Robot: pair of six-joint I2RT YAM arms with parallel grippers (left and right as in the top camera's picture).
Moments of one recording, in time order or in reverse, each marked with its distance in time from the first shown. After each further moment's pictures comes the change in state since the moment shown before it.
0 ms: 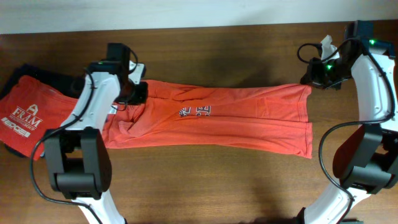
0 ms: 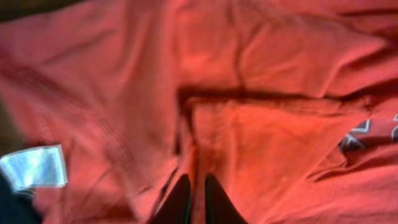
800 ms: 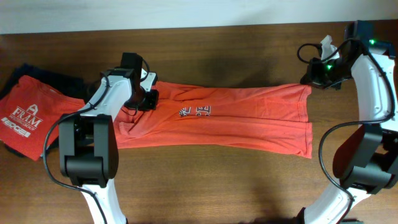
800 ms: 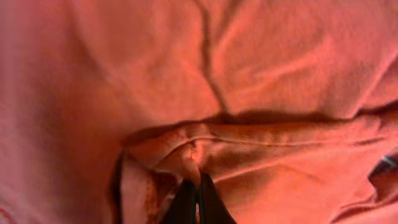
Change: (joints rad) left arm -0.030 0.118 -0.033 0.081 0.059 0.013; right arm 0.000 0.000 0.000 0.000 0.000 0.000
